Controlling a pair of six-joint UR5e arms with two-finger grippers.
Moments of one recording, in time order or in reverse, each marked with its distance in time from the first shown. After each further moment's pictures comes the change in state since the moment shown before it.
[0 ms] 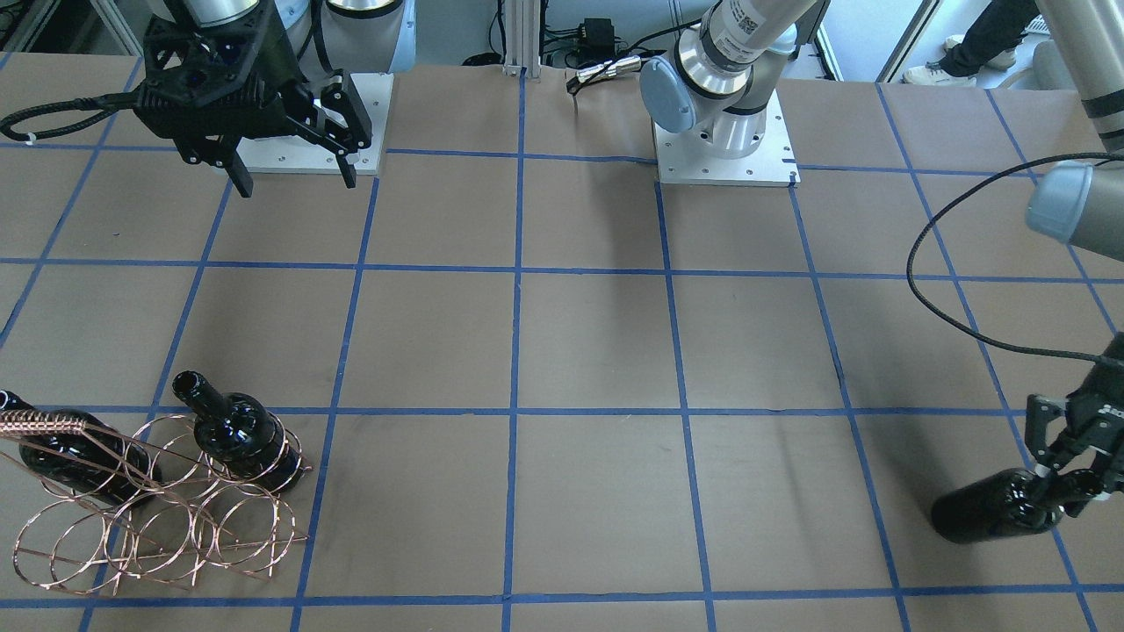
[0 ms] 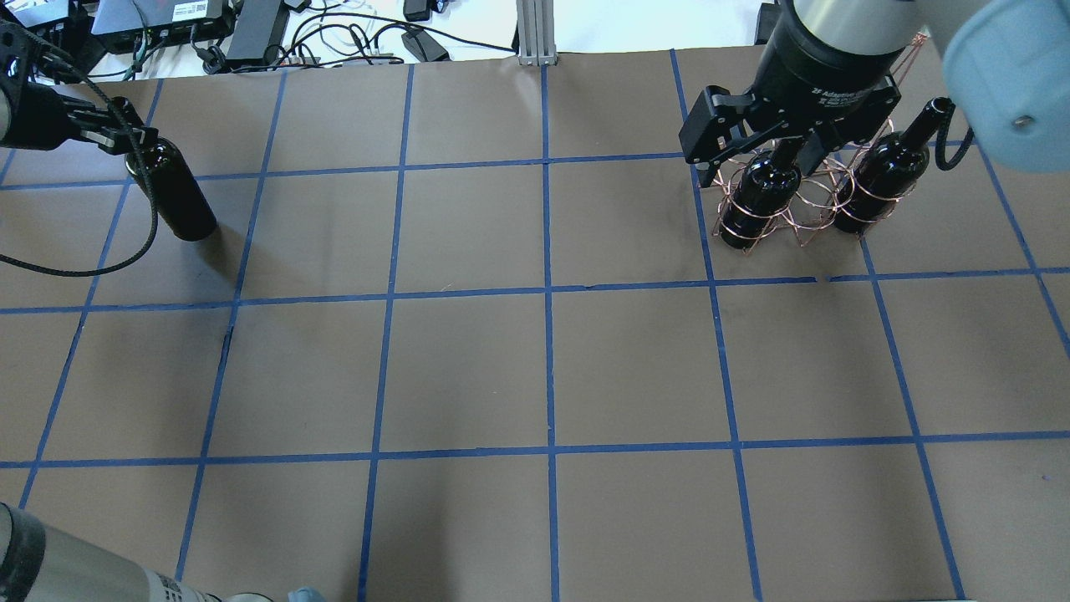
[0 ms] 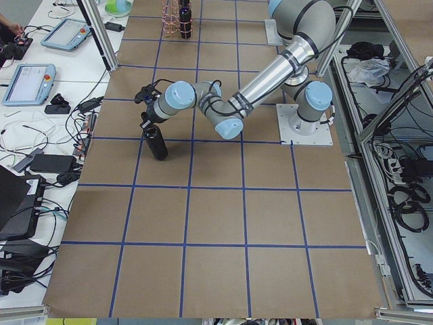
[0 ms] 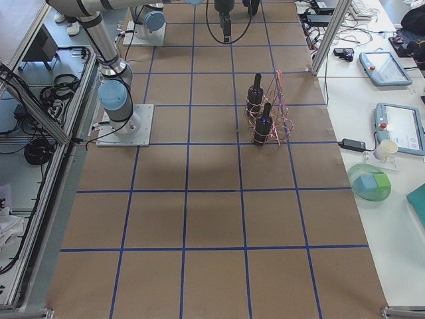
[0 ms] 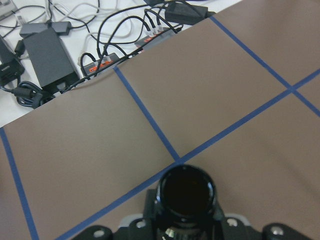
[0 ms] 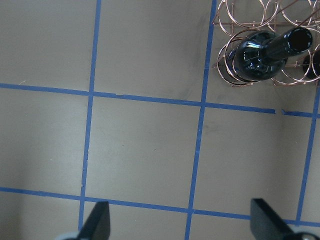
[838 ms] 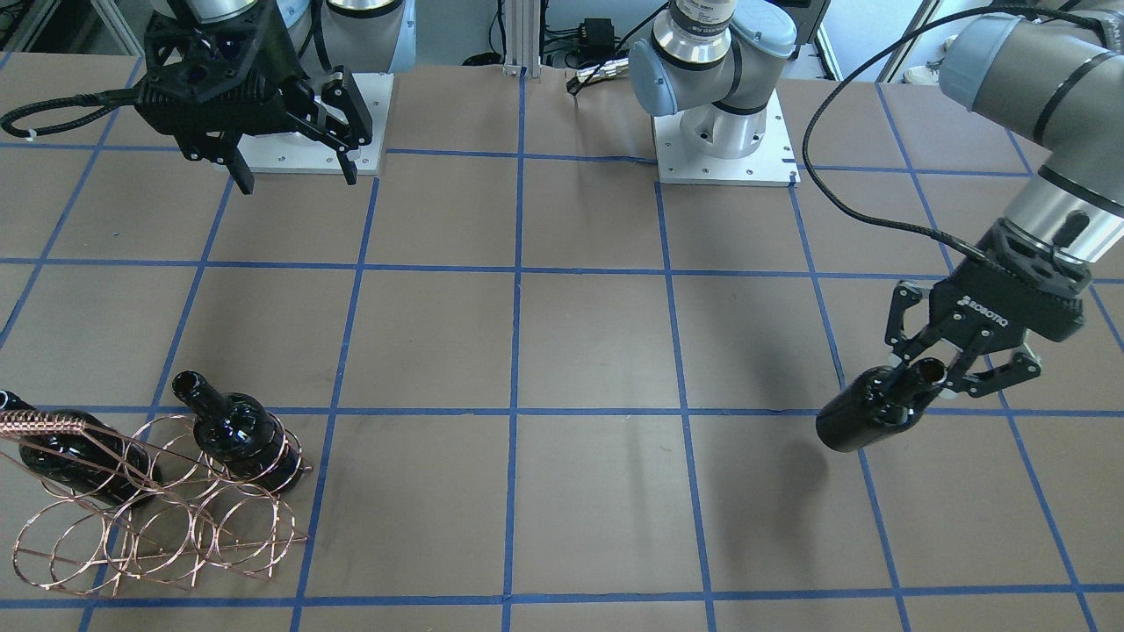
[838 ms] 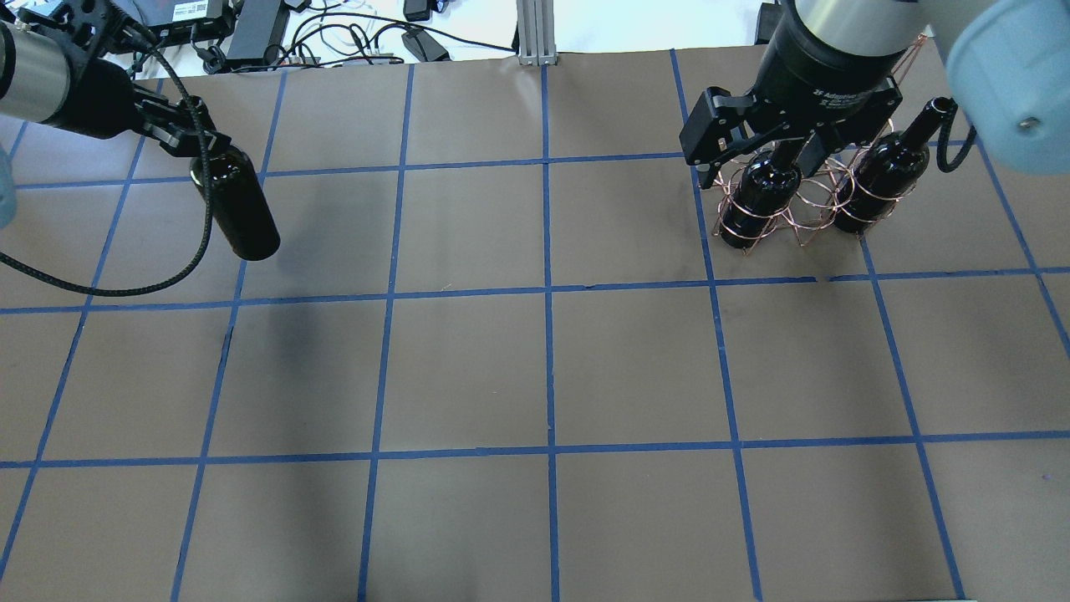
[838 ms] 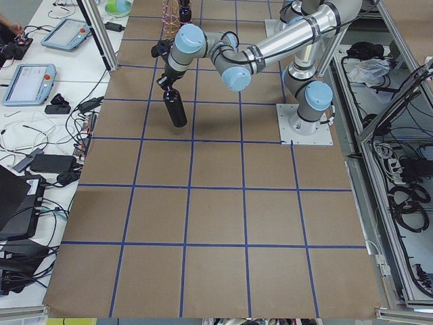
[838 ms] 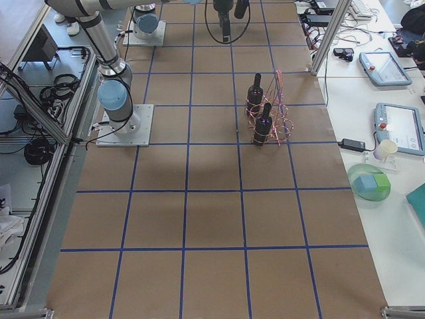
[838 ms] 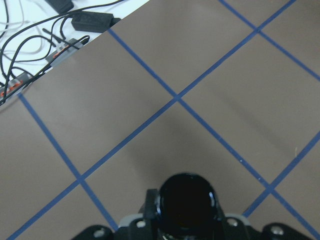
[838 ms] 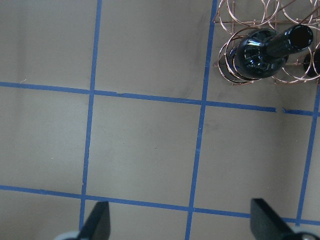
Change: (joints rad) left arm -0.176 0.242 -0.082 -0.237 0.017 0.024; right arm 0.000 -0.005 0.002 0.005 0.001 -0.001
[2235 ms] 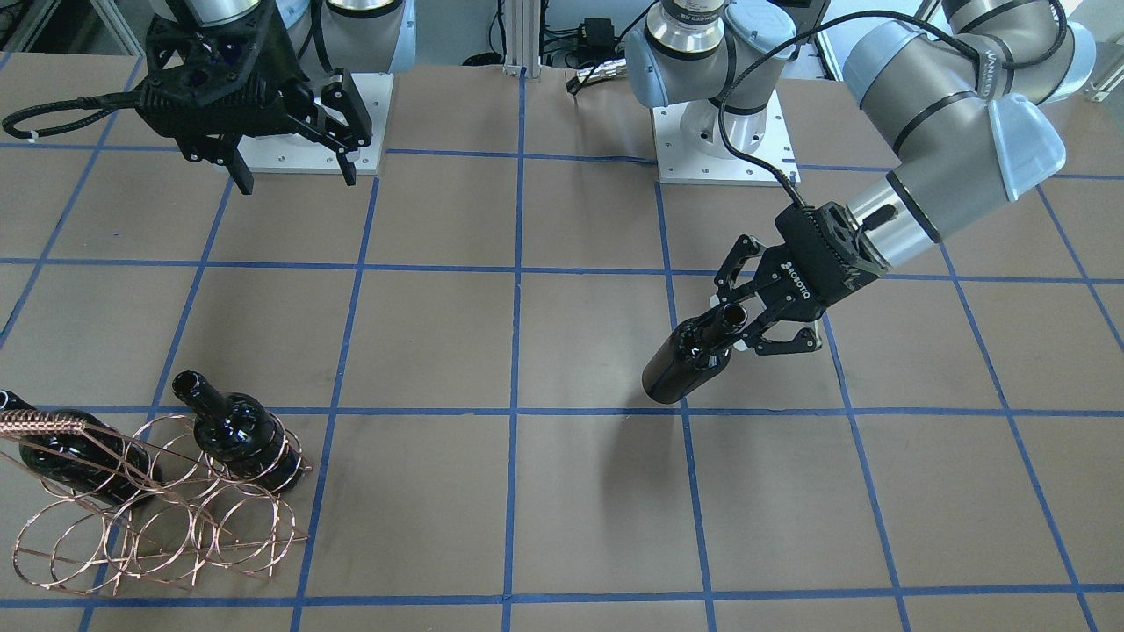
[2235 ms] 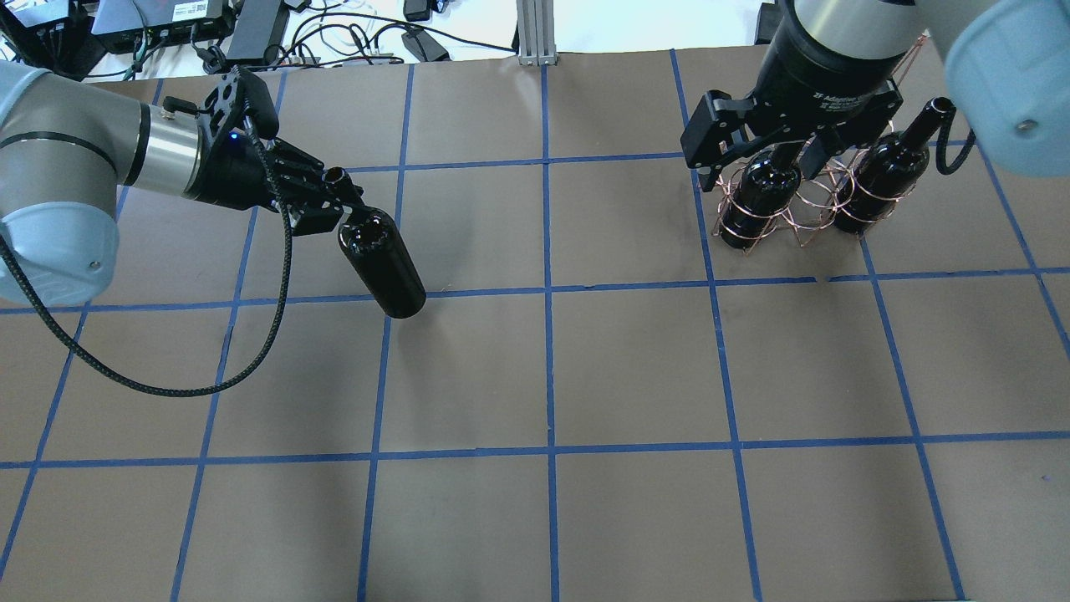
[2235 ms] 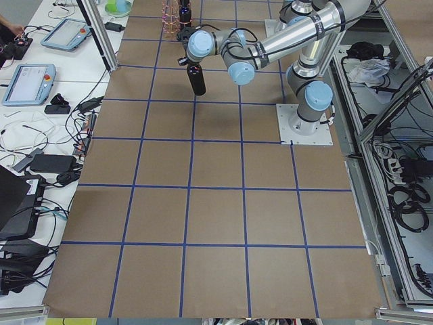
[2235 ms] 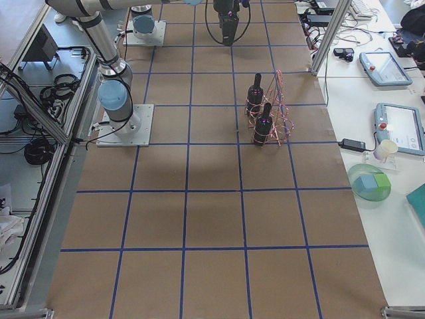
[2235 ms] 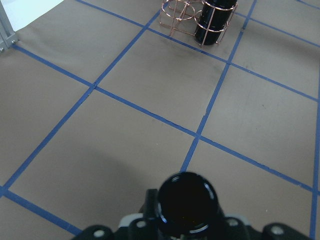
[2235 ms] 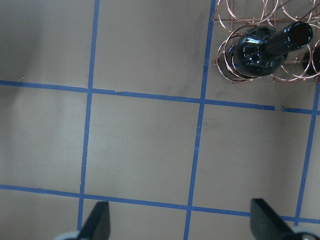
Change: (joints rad) left arm -0.106 0.013 -0.153 -0.150 -0.259 0.292; right arm 0.000 0.002 0.003 0.002 -0.006 0.000
